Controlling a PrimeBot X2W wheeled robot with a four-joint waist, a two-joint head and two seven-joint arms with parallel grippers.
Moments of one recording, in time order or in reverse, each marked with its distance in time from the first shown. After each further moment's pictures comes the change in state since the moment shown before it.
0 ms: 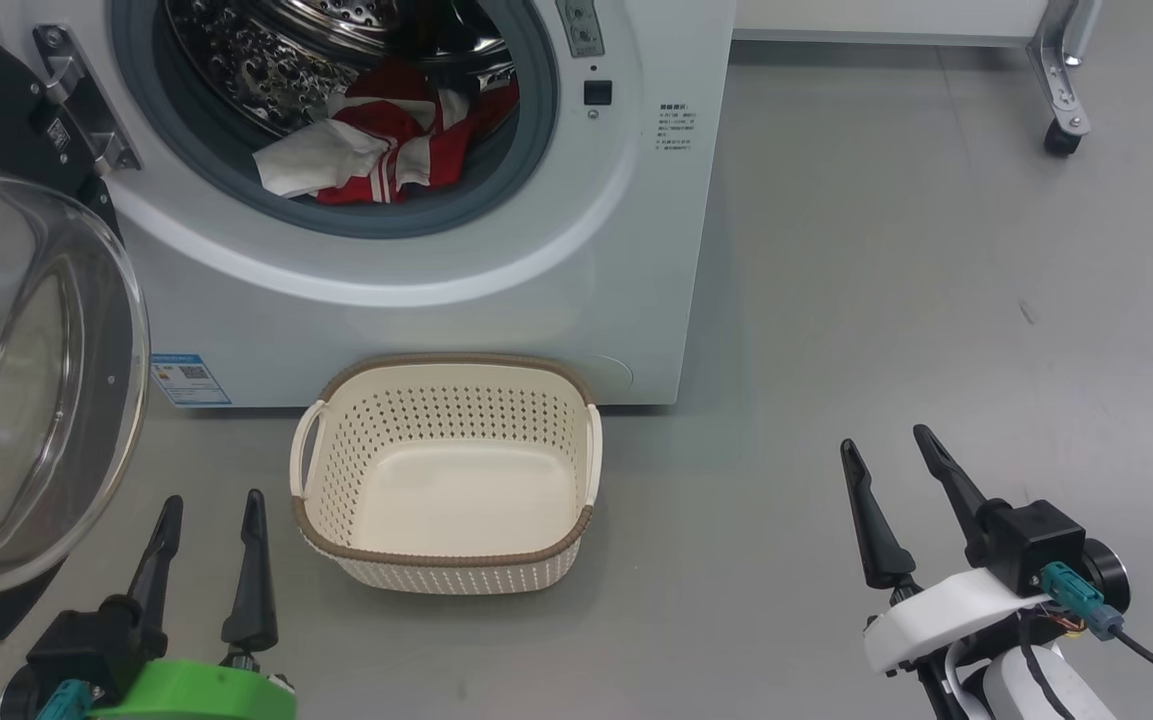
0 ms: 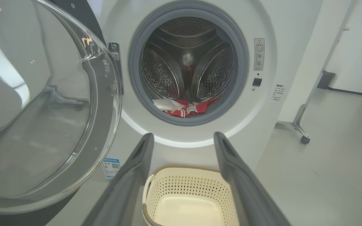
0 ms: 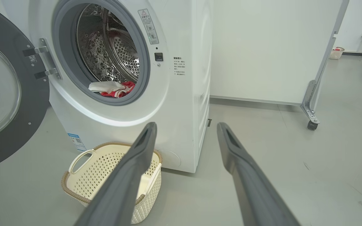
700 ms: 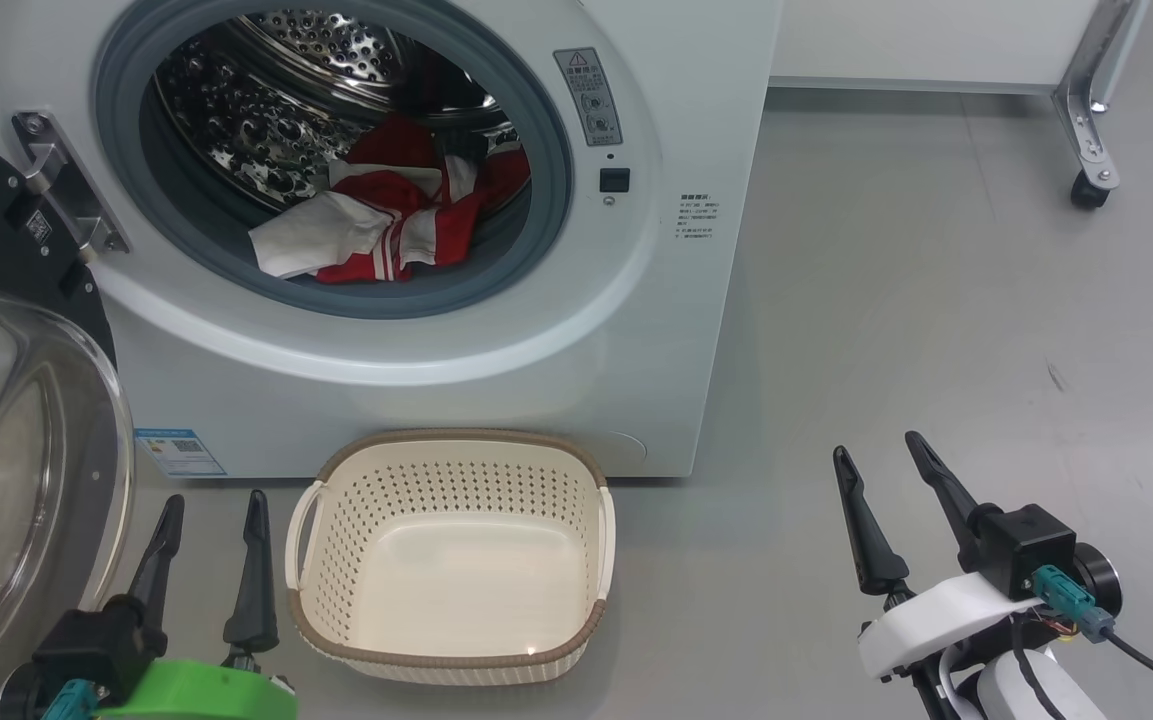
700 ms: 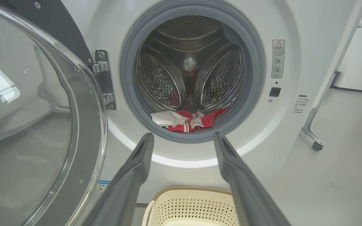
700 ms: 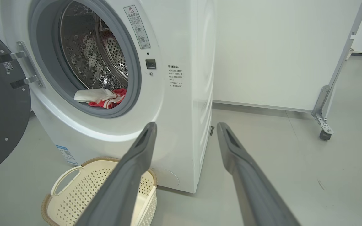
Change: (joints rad) left arm 0.001 0.005 -0.004 -0.002 0.021 0.002 0.000; right arm 0.000 0.004 0.009 0.014 0.000 0.005 -0.001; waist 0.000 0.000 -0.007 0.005
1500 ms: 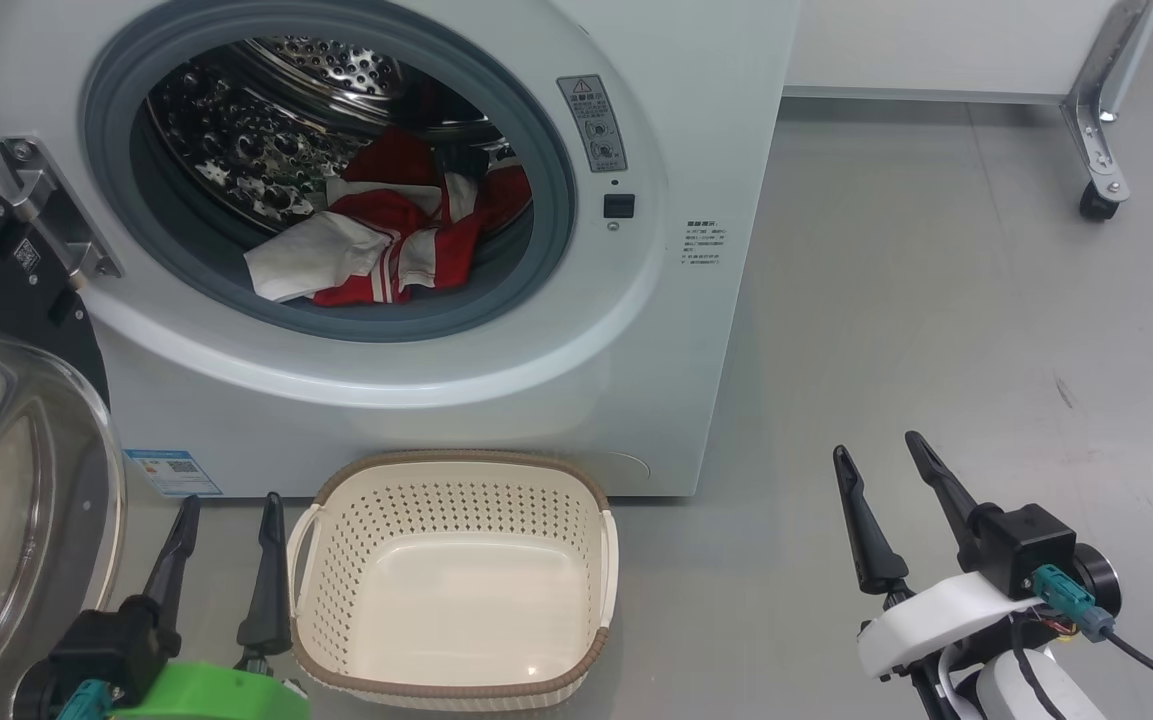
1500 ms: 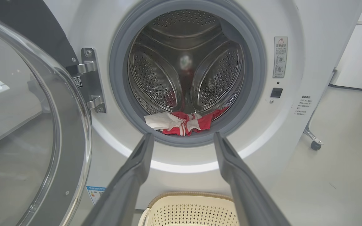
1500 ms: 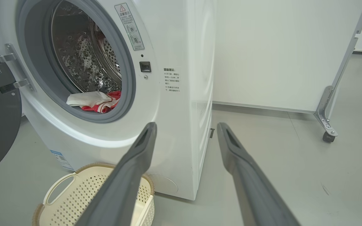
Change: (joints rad) left arm 0.002 0.000 -0.020 -0.002 0.000 -0.001 0.000; right arm -0.001 0.006 -0.003 0.003 0.000 0.000 0.000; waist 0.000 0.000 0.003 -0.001
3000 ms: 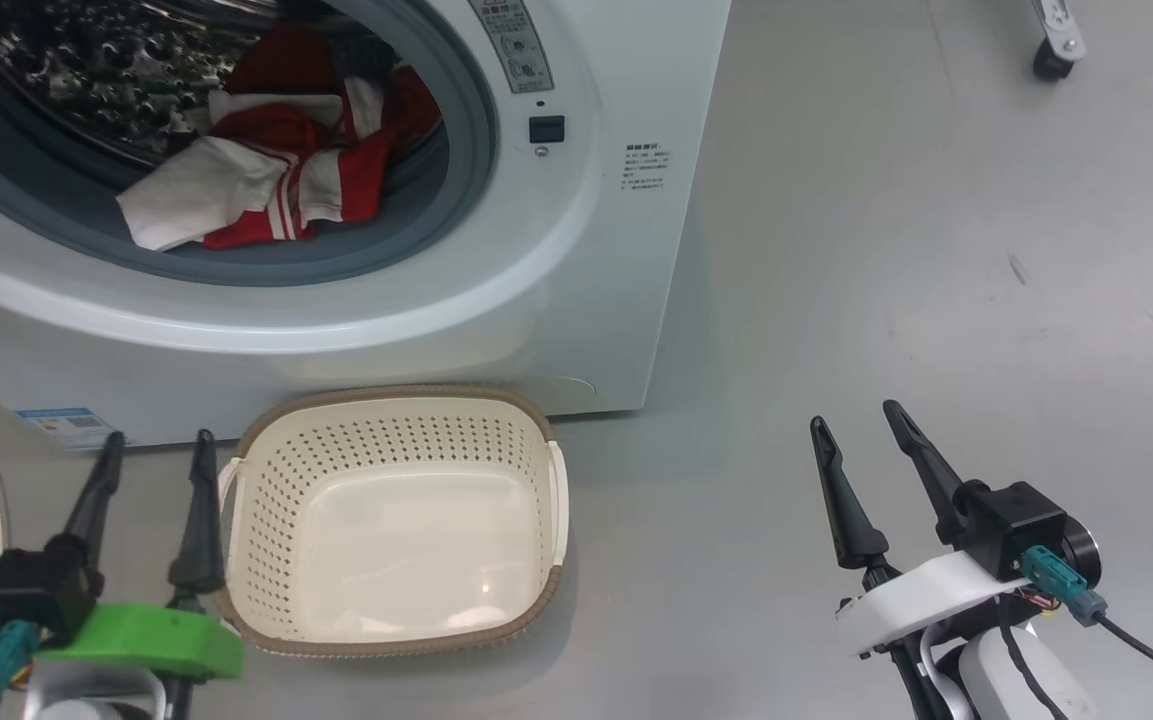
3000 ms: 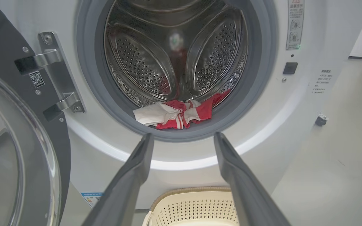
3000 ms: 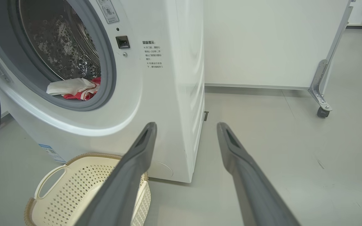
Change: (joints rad) left arm -0.063 0.061 0.052 -0.056 0.030 0.042 0.065; right arm -0.027 0.020 0.013 -0.044 0.000 0.012 0.000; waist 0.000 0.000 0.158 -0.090
